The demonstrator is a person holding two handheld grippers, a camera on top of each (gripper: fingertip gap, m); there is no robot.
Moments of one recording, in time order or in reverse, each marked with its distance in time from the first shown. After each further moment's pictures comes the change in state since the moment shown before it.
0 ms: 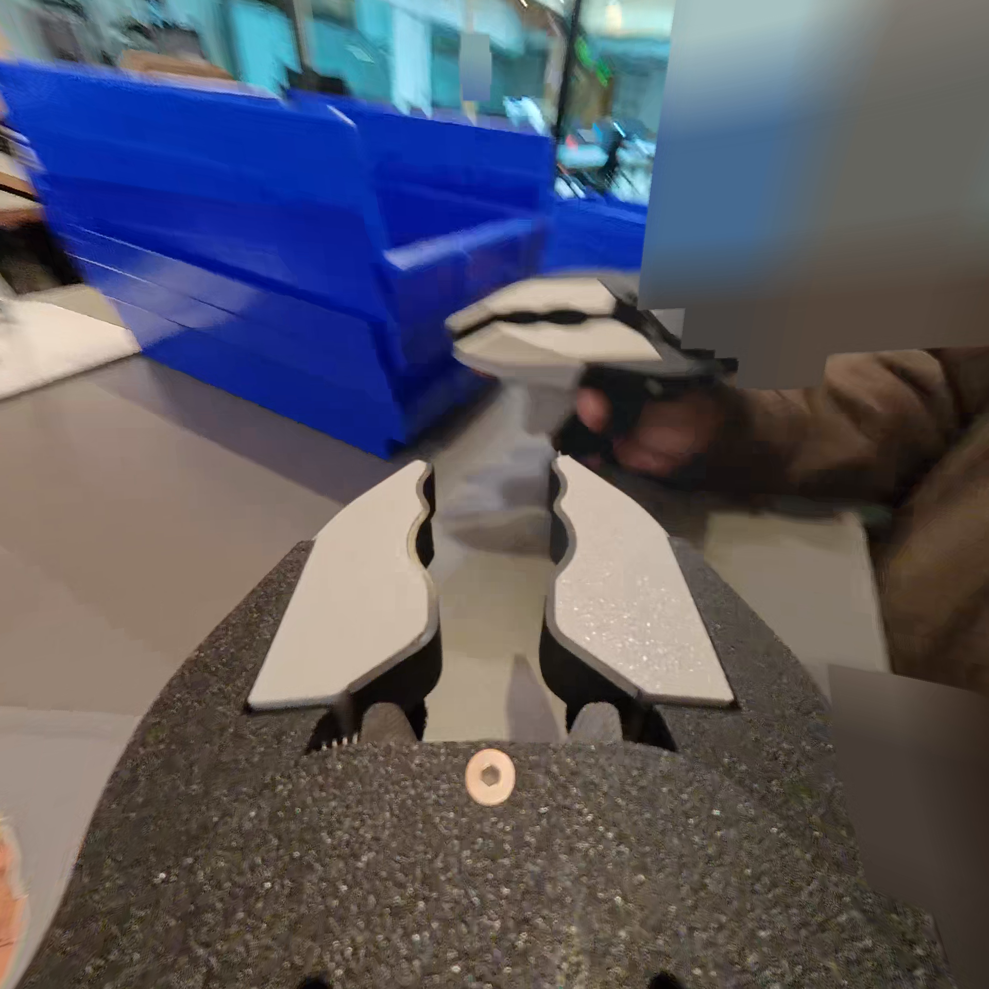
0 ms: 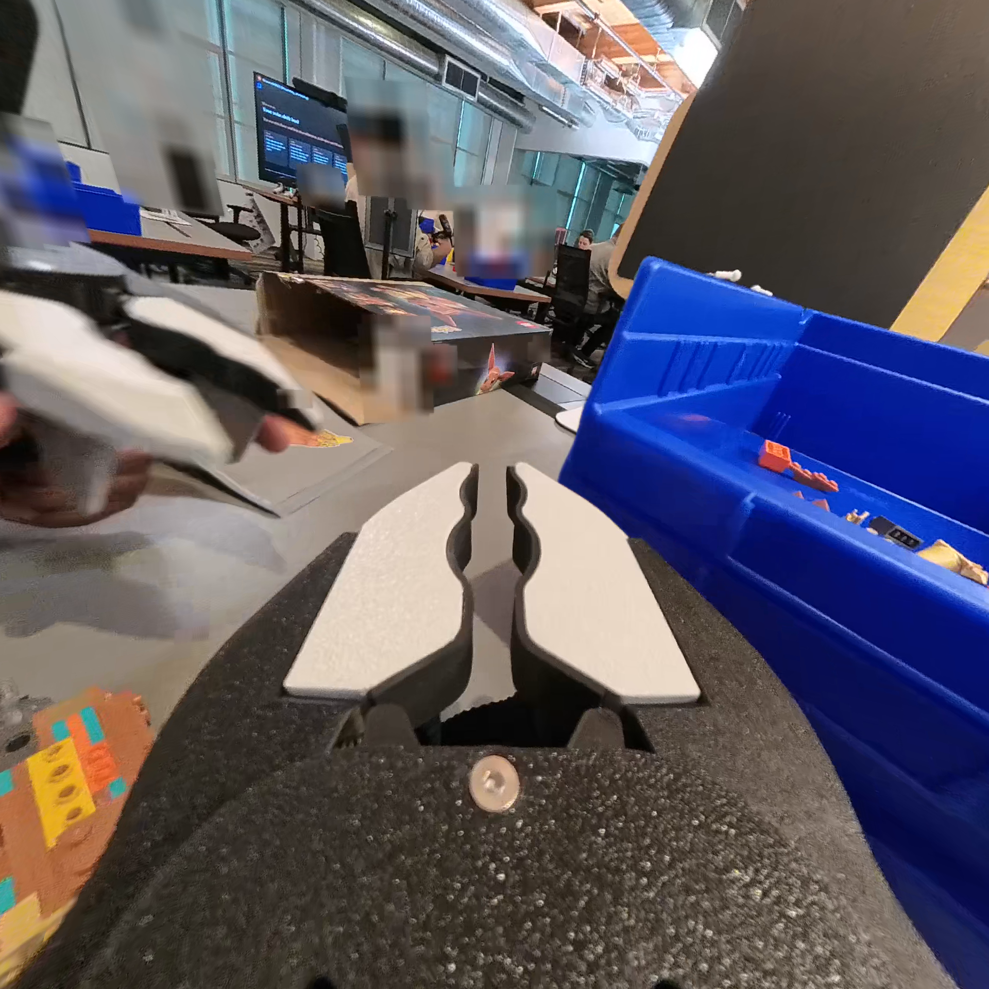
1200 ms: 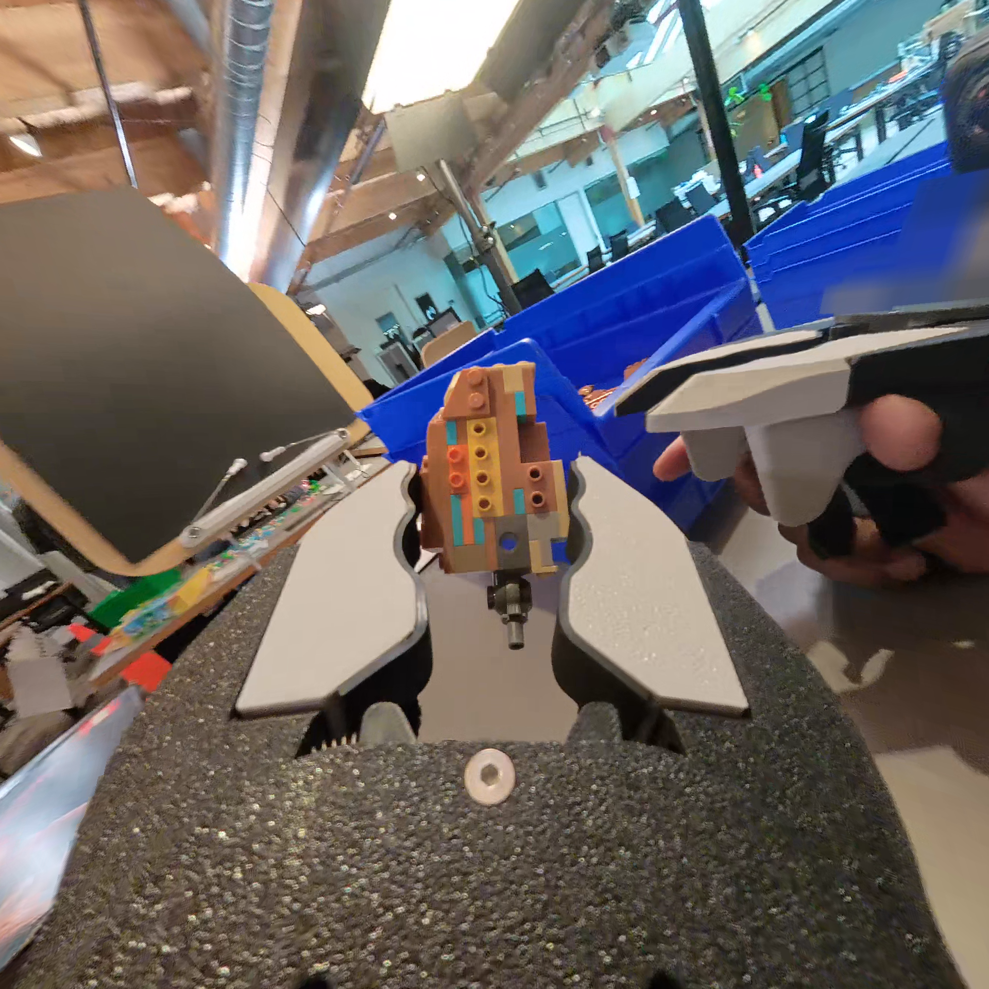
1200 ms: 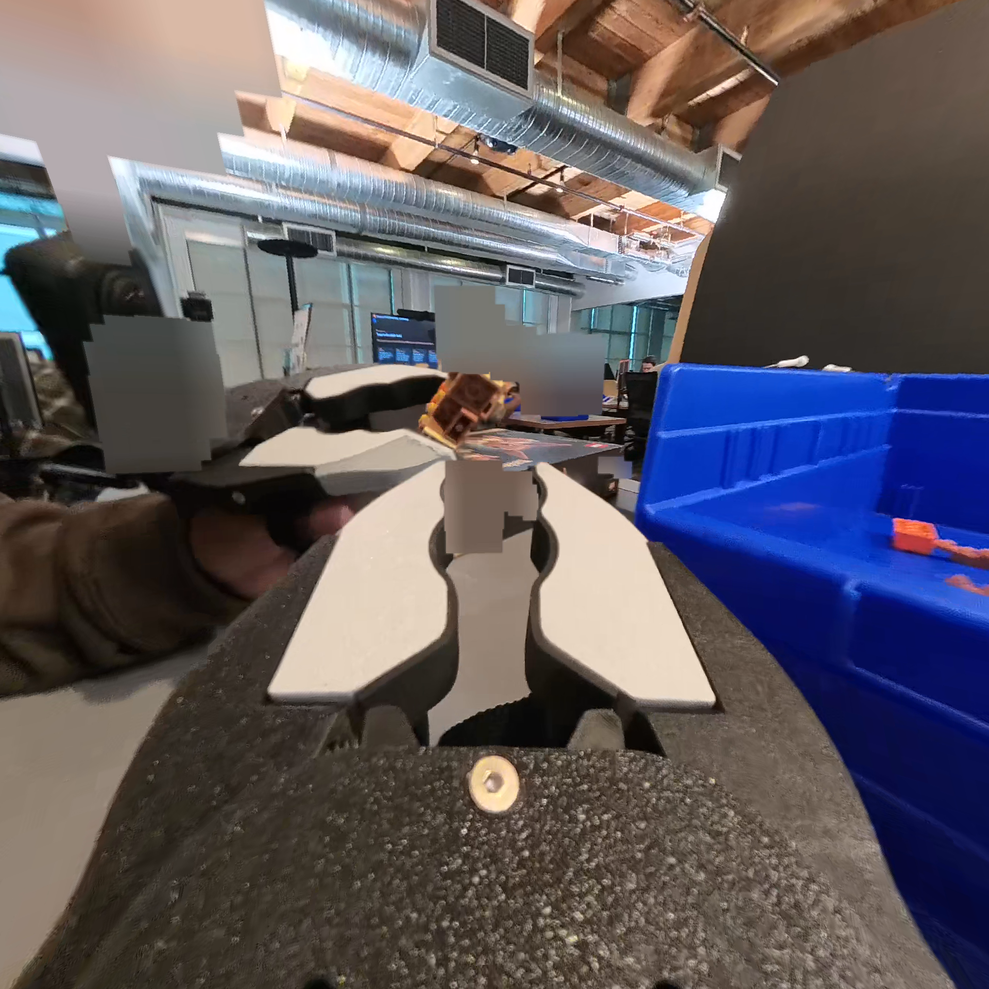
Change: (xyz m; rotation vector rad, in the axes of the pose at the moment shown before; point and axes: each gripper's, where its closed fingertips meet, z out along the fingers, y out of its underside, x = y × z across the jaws) left arm -0.063 -0.070 0.002 0.234 -0.385 0.588; right arm -0.012 -0.041 0.011 0.301 -0.125 0.231
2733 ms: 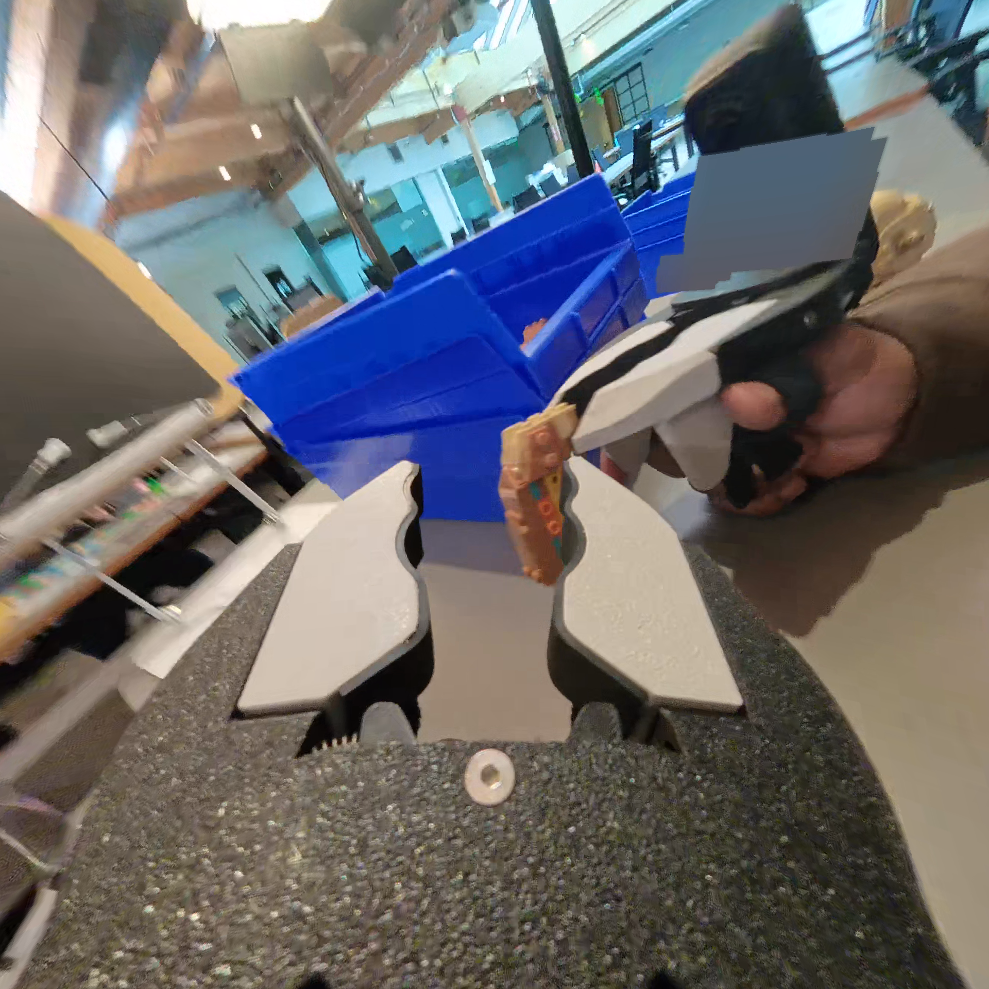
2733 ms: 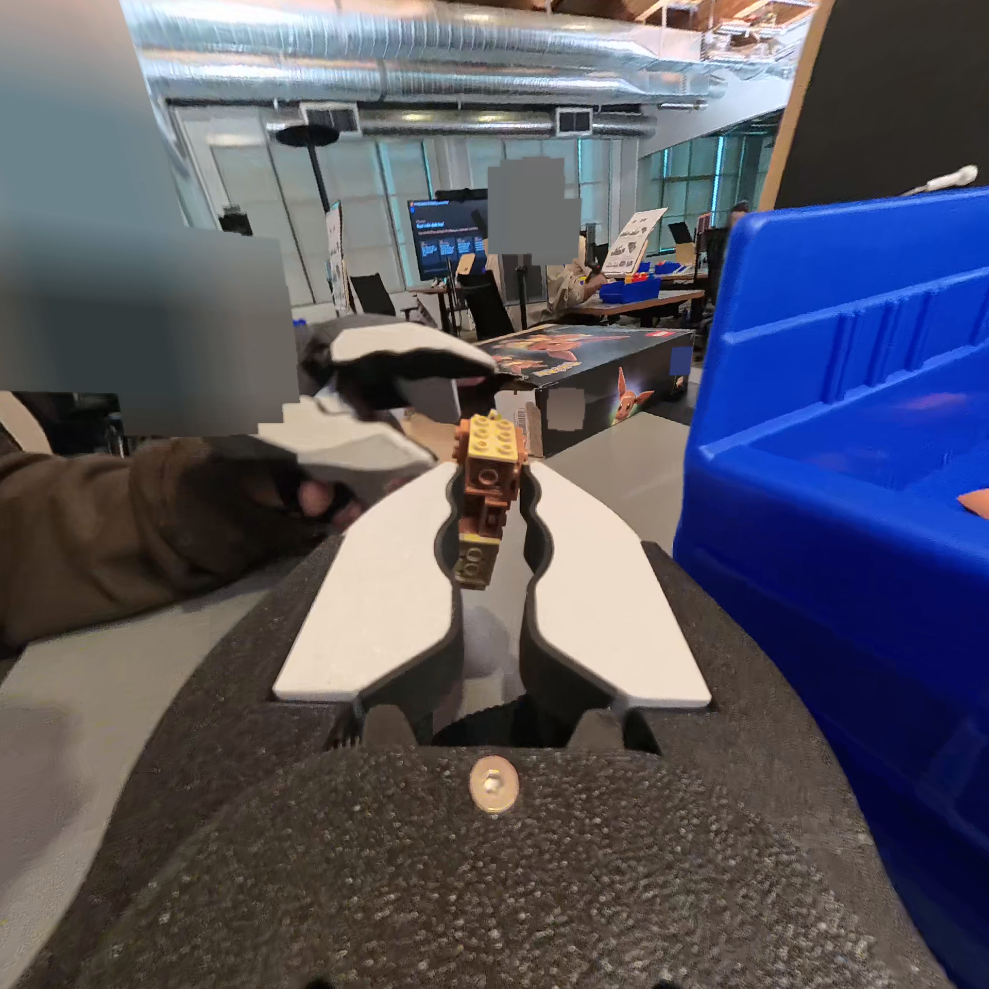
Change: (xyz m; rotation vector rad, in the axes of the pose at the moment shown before) left arm 0.014 0.025 -0.008 -0.038 0.285 -0.089; right arm -0.005 0.037 0.017 -0.232 -0.091 0.149
